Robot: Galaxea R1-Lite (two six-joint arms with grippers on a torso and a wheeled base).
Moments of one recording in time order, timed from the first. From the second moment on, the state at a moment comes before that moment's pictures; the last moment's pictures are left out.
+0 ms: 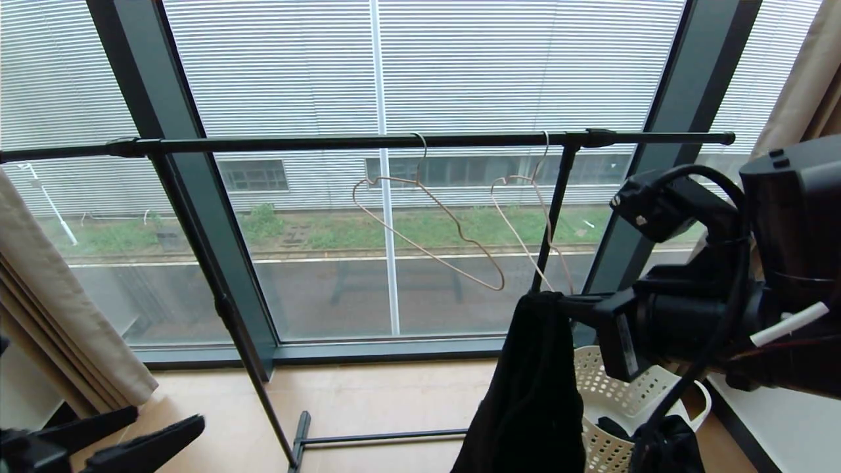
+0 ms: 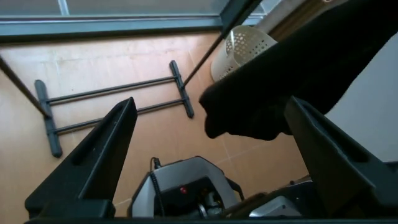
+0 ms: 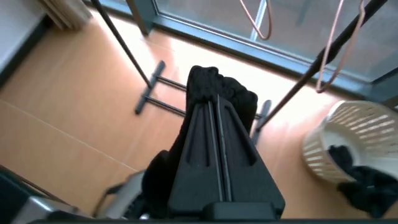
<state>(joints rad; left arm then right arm) -0.32 0.90 -0.43 -0.01 -0.14 -0.30 0.80 1.46 -1.04 0.16 -0.27 0.24</state>
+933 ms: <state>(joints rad) -0.71 1.83 -0.81 -0.26 -0.10 -0.40 0.80 1.59 -1.19 0.14 -0.34 0.53</state>
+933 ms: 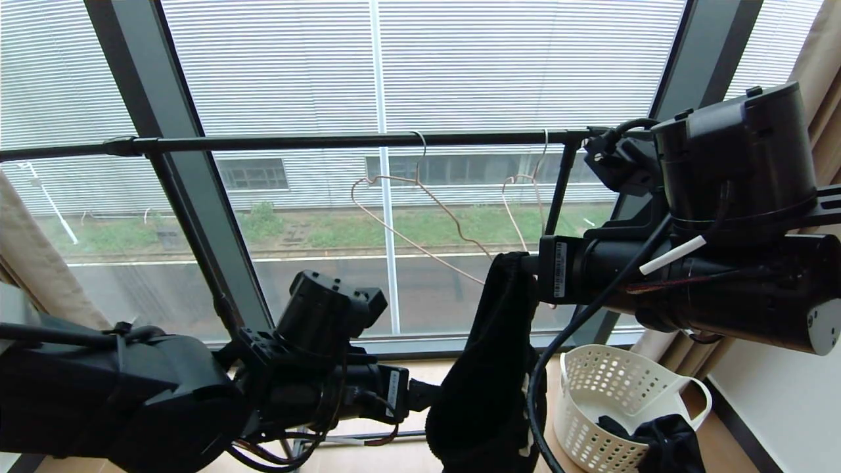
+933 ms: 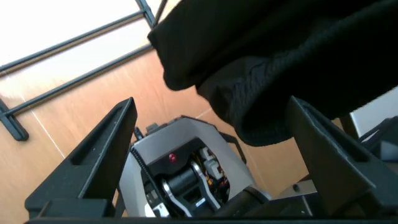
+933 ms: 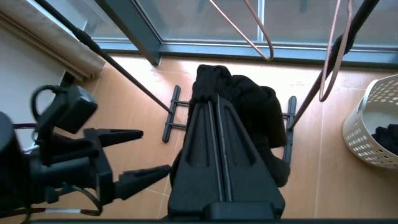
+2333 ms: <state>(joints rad) -0.72 1.91 -0.73 -0.35 0.08 -0.37 0.65 1.53 -1.16 0.14 -0.48 0.39</state>
